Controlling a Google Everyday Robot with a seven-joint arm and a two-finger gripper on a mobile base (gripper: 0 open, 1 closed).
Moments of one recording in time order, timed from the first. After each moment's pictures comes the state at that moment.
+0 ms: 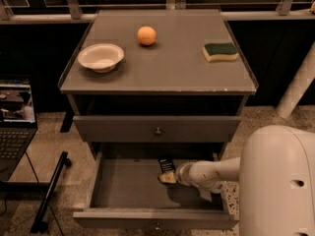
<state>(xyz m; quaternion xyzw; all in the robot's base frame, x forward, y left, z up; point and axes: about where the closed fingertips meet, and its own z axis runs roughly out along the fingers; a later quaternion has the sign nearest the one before) 0.611 -0.105 0.344 -0.21 0.92 0.11 0.32</state>
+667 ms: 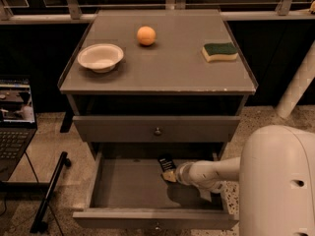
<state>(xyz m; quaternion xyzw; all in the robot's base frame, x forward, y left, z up) 0.611 -0.105 0.344 -0.21 0.92 0.11 0.32</state>
